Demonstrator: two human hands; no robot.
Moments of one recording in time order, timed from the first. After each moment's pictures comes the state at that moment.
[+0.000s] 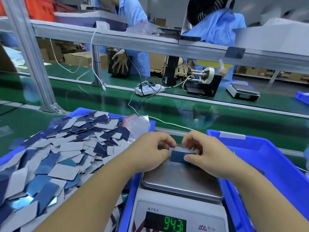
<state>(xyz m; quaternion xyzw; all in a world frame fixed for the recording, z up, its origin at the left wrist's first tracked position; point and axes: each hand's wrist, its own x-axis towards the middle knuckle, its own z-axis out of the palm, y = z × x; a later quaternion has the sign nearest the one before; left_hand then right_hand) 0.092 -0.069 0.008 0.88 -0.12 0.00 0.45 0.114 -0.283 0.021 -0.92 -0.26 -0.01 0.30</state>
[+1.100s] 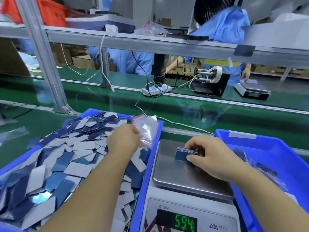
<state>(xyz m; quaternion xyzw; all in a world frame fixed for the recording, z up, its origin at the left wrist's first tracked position) 0.132 -0.005 -0.018 0.94 0.21 0.13 0.25 0.106 -0.265 0.018 -0.92 -0.26 -0.03 0.29</state>
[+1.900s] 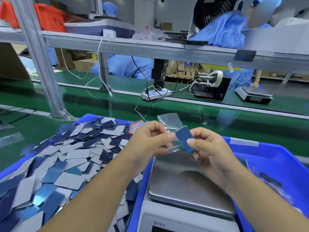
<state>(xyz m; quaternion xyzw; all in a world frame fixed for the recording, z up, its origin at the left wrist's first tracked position) 0.100 -0.058 0.021 0.61 -0.08 0.00 0.79 0.123 -0.249 0.023 -0.61 -0.17 0.11 0.77</state>
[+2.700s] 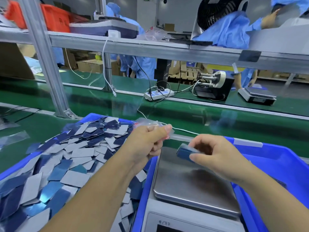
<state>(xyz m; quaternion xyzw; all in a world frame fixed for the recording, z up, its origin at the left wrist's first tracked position) 0.102 -0.048 0.025 0.61 -0.04 0.00 0.79 0.124 -0.266 0.027 -0.86 -0.27 0.00 0.43</state>
